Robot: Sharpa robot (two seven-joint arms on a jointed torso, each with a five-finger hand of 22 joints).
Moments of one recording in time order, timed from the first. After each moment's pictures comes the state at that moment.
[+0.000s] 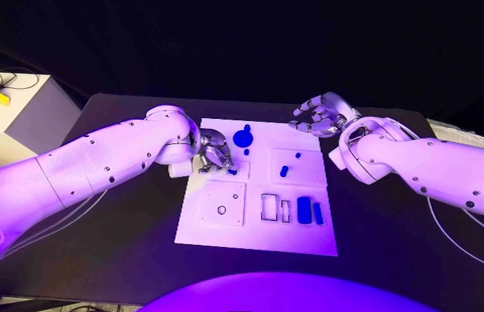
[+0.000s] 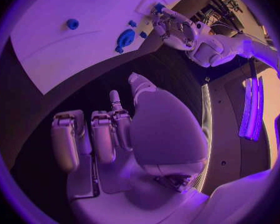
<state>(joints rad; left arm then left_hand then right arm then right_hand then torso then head) 1.10 -0.65 0.14 1.35 -1.00 0.37 -0.51 1.16 -0.14 0.76 0.25 0.17 0.76 0.10 0.78 0.64 1.13 0.02 1.12 0.82 1.46 -0.04 1.48 1.31 0.15 1.15 0.07 1.22 0.84 1.21 -0.80 -0.11 1.51 -1.01 -0.60 -0.16 1.38 -0.18 0.18 0.29 0.30 0.89 0.16 0.22 0.30 1.47 0.07 1.47 1.31 1.47 0.00 1.57 1.31 0.01 1.47 0.10 1.54 1.31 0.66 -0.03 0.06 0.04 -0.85</state>
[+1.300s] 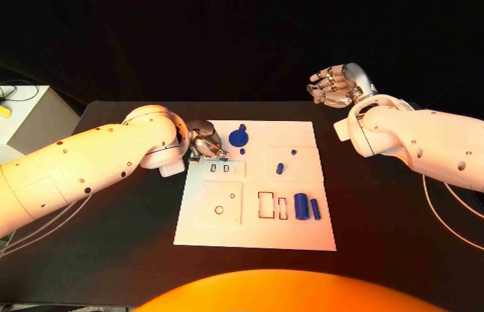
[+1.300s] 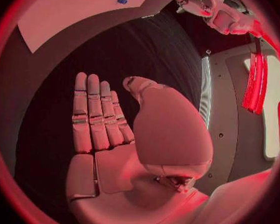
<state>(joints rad) 1.10 -0.72 0.15 1.47 -1.11 0.19 -0.51 1.04 -0.18 0.79 0.21 0.32 0.81 0.07 0.85 0.82 1.24 -0.02 1.19 0.91 1.47 -0.07 1.53 1.31 0.14 1.21 0.04 1.29 0.95 1.25 -0.77 -0.11 1.31 -0.69 -0.72 0.11 1.35 -0.25 0.49 0.25 0.36 0.86 0.21 0.25 0.31 1.04 0.14 0.27 0.25 1.10 0.09 0.27 0.55 0.18 1.10 0.19 0.08 0.39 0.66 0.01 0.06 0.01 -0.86</state>
